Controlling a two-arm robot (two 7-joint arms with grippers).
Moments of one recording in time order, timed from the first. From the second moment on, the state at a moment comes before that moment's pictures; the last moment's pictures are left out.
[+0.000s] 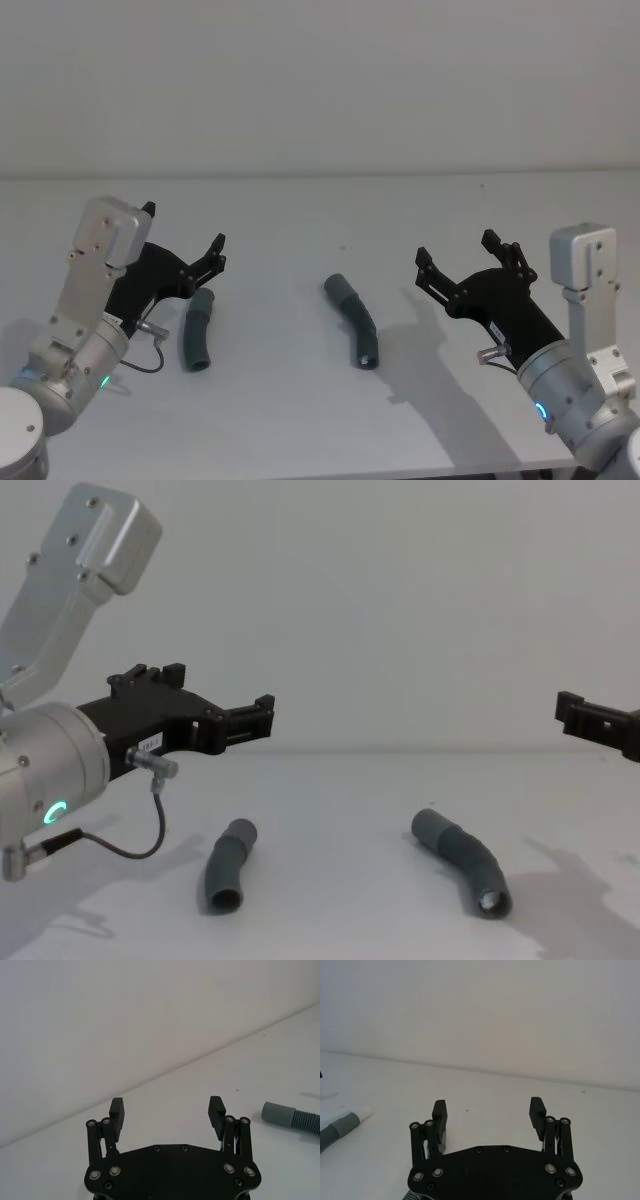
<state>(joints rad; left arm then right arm) -0.24 0.38 0.45 -1.63 -0.20 0.01 -0.01 -0.01 0.34 -0.23 -1.77 0.29 0.03 0.07</state>
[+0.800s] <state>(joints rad) -0.24 0.38 0.45 -1.63 -0.20 0.01 -0.01 -0.01 0.34 -0.23 -1.77 0.29 0.03 0.07</state>
